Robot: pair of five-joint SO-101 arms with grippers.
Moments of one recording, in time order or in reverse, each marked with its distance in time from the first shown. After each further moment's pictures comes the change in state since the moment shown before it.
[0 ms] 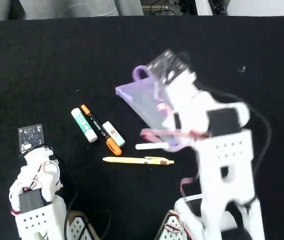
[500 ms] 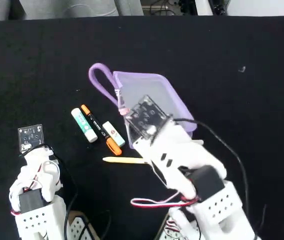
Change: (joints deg) left arm 0.0 0.0 0.0 0.0 0.0; right arm -16.7 -31.6 37.2 -35.3 -9.6
